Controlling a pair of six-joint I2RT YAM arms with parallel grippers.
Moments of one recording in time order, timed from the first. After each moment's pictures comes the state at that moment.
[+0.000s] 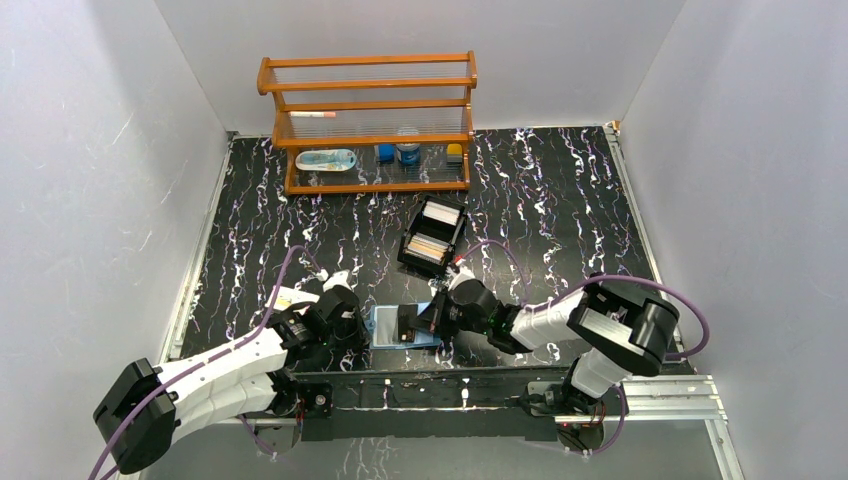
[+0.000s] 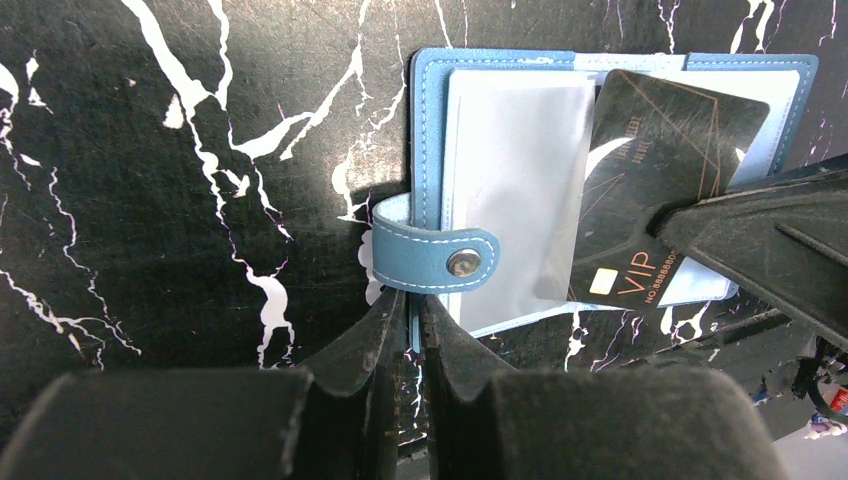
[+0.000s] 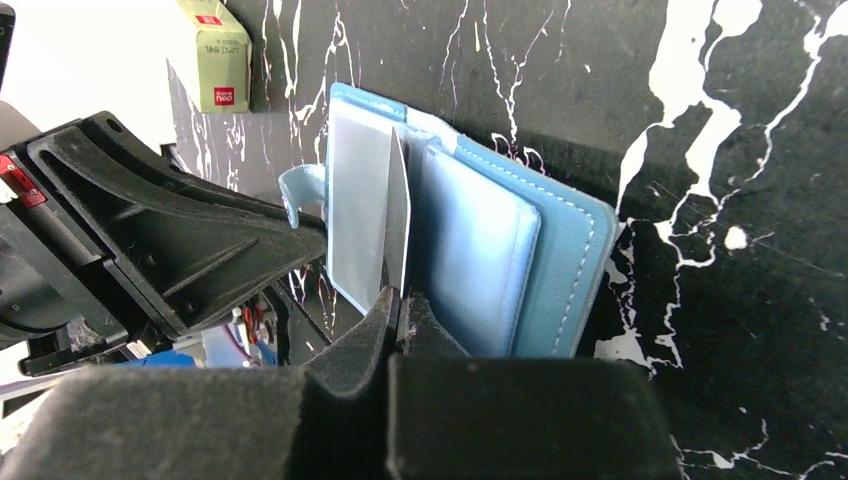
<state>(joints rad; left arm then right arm) -0.84 0.89 0.33 -0.39 -0.12 -0.91 1.05 1.55 0.40 0.63 -0.06 1.12</state>
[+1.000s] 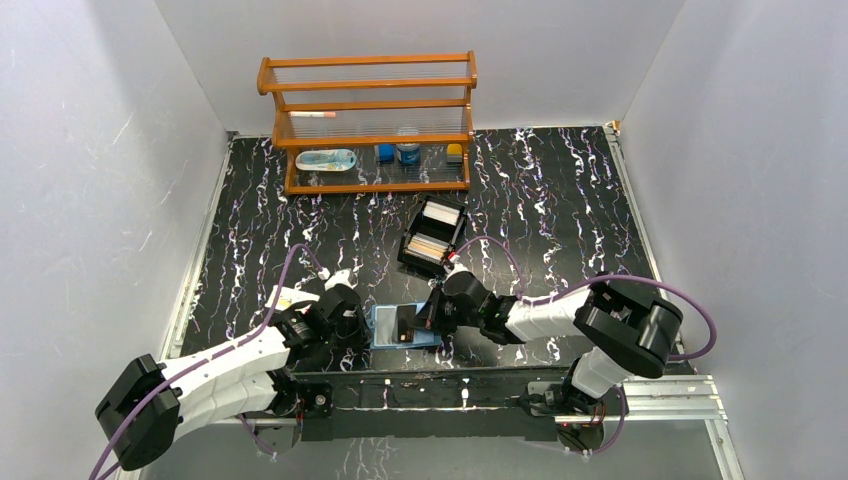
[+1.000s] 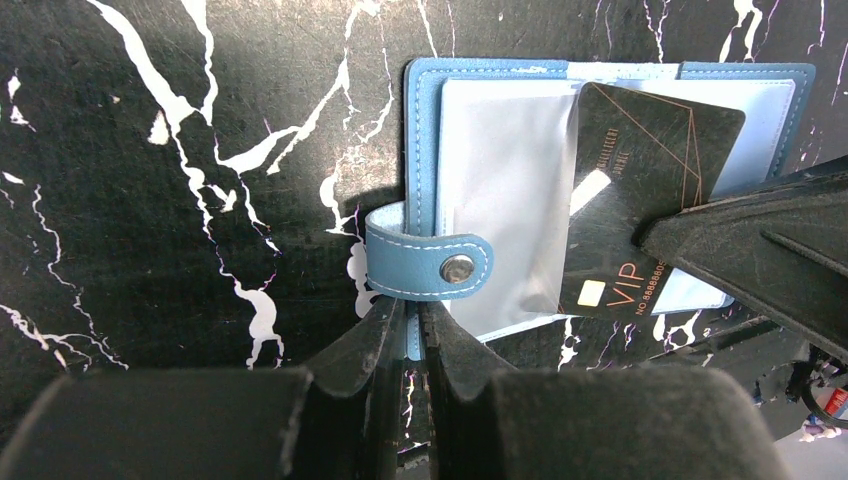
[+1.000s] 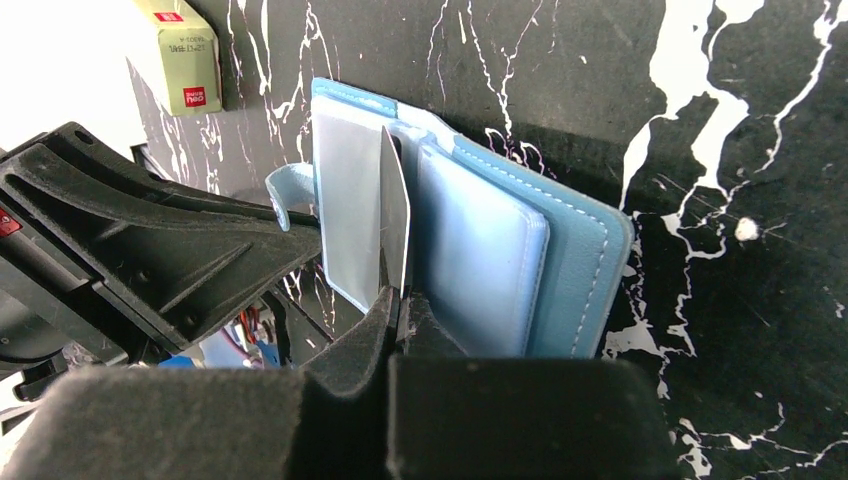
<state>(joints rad) -0.84 0.92 0.33 -0.35 -0.12 -0.91 1.05 1.54 0.50 0.39 -0.09 1.14</state>
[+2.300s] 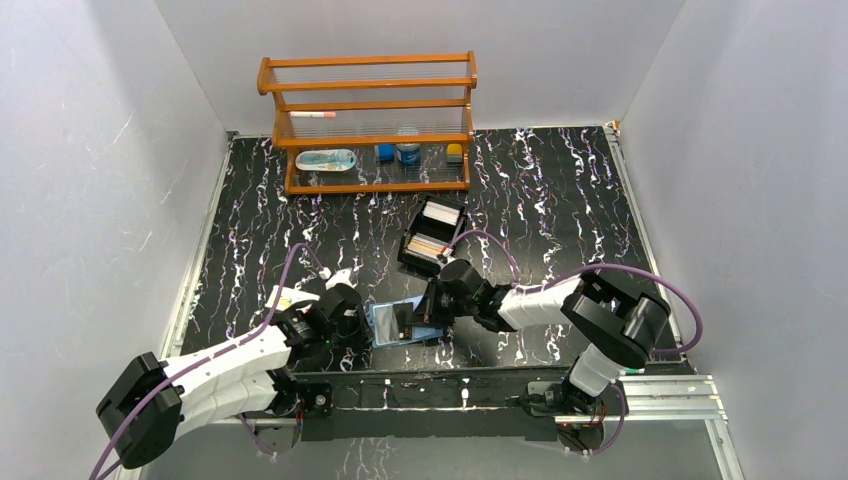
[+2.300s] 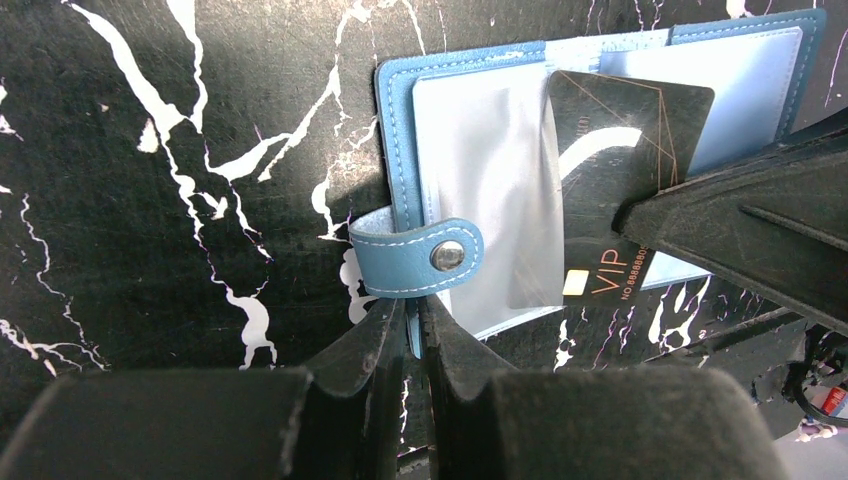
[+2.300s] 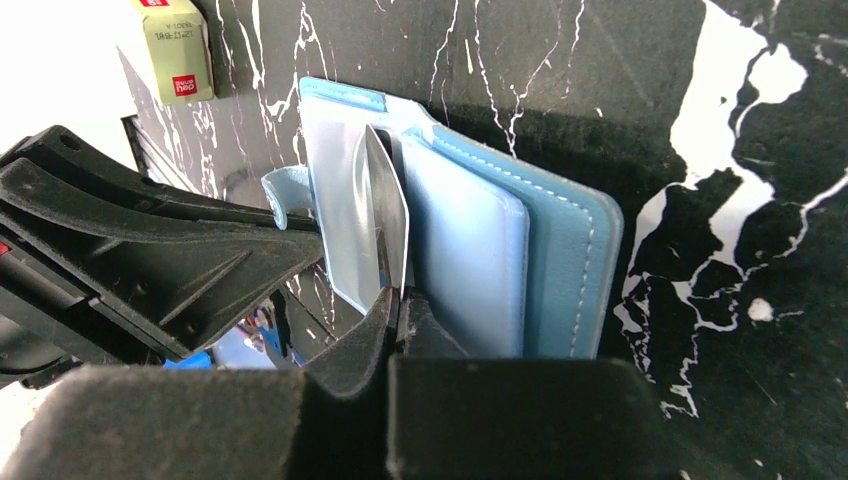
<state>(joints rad) -0.84 0.94 0.33 -0.34 -0.12 -0.91 0.98 1.61 0.58 0.35 -0.23 1.09</state>
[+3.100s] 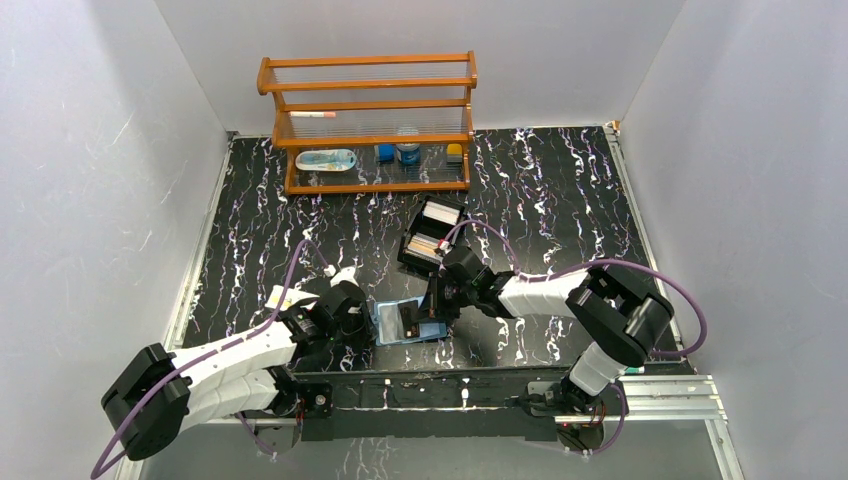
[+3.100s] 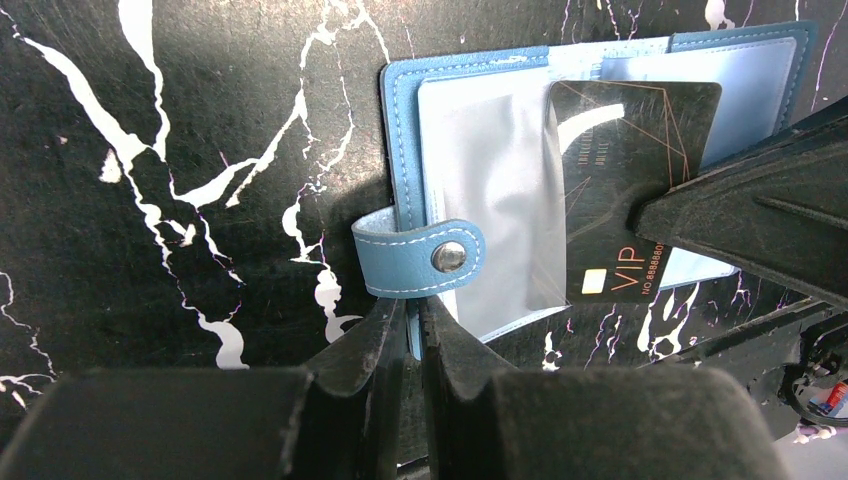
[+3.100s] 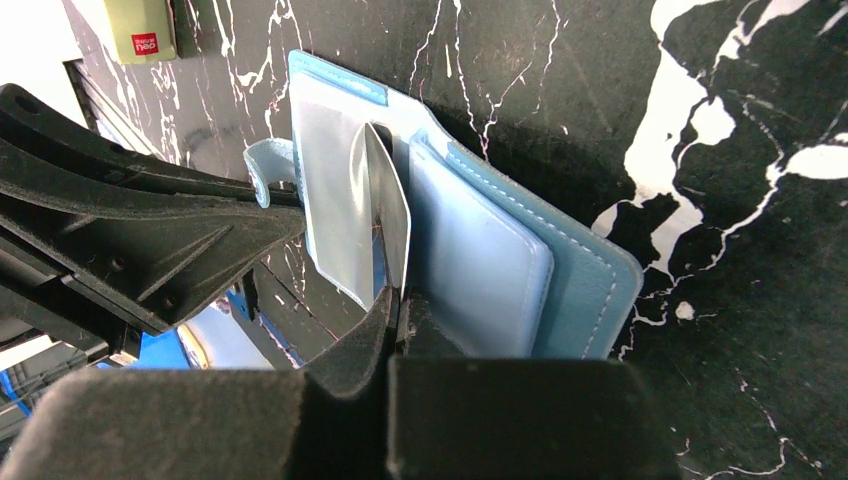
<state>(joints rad) -0.84 1.00 0.35 -0.29 -0.12 -0.90 0.91 1.60 0.66 0.15 -0.35 0.93</state>
